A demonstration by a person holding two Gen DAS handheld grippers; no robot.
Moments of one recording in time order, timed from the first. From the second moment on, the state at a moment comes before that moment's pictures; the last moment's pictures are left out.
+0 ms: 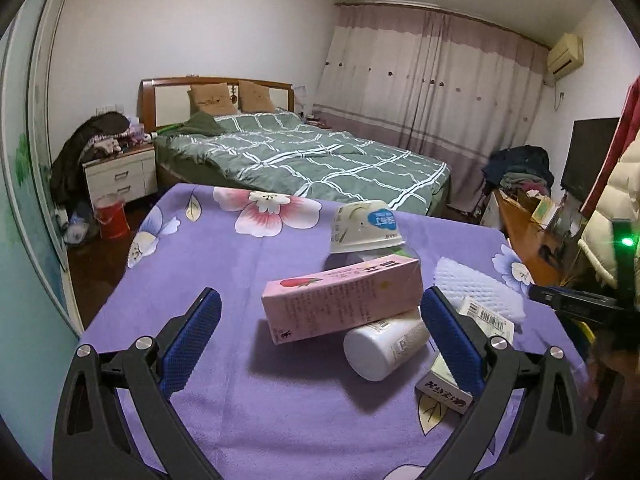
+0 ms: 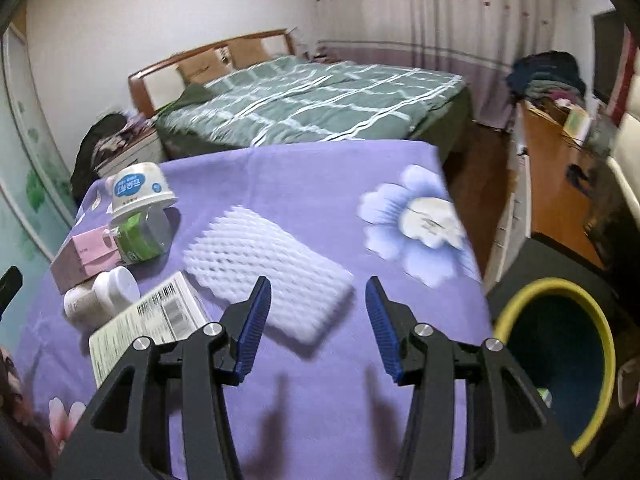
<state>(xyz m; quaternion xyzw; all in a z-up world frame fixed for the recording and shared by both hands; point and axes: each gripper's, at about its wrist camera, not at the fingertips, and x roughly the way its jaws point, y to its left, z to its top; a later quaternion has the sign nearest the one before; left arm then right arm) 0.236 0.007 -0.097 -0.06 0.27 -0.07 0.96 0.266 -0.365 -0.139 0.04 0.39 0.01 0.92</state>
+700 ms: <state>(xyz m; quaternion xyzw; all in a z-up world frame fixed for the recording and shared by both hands) 0.230 -0.015 -0.099 -0.04 0.27 -0.08 0.96 0.298 -0.352 -0.168 0.02 0.42 0.02 0.91</state>
